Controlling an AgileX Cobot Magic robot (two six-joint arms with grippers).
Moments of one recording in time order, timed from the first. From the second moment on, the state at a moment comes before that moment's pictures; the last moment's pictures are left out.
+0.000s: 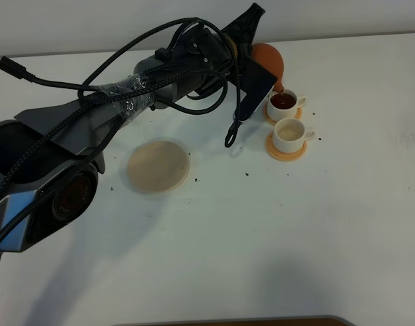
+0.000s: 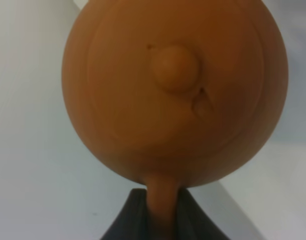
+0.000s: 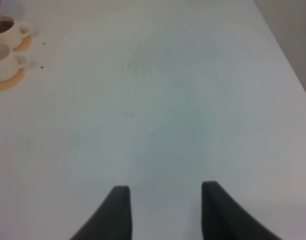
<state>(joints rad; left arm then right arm) -0.60 2.42 -2.00 0.64 0.31 1.29 0.10 -0.01 -0.52 0.02 1.12 -0.07</state>
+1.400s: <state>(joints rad) -0.60 2.23 -2.01 0.26 1.07 0.62 0.10 -0.01 -0.52 0.02 1.12 -0.07</state>
